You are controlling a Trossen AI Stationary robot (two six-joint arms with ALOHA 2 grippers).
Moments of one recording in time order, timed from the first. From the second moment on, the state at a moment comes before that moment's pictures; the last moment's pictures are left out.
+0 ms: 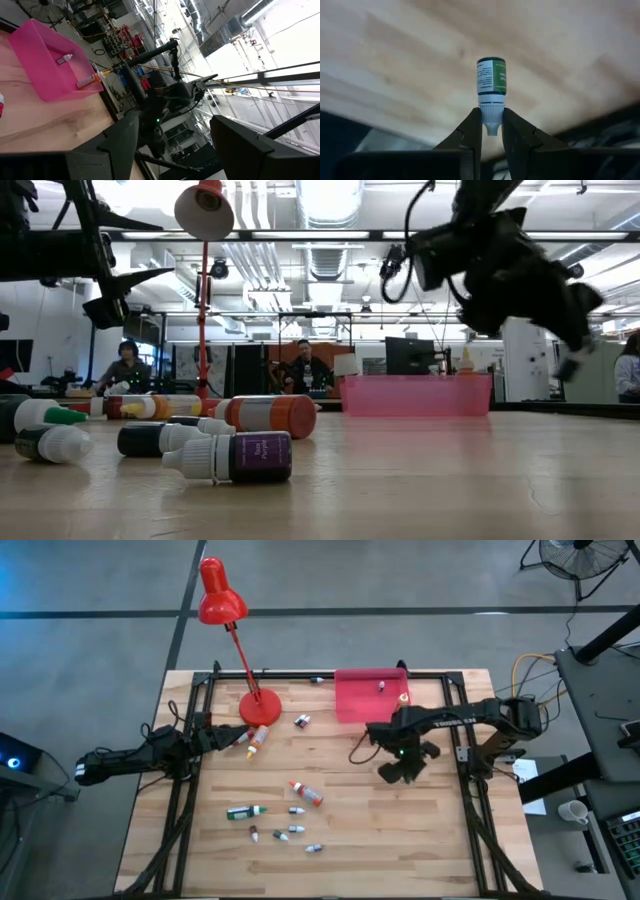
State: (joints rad) left arm 0.11 0.03 0.01 0.21 -0.18 -1.08; right arm -0.15 1.61 1.02 -1.23 -0.52 0.84
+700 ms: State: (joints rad) left arm 0.11 0.03 0.01 0.21 -0.18 -1.08; right arm 0.05 1.61 0.73 -0.92 -0.82 1.21
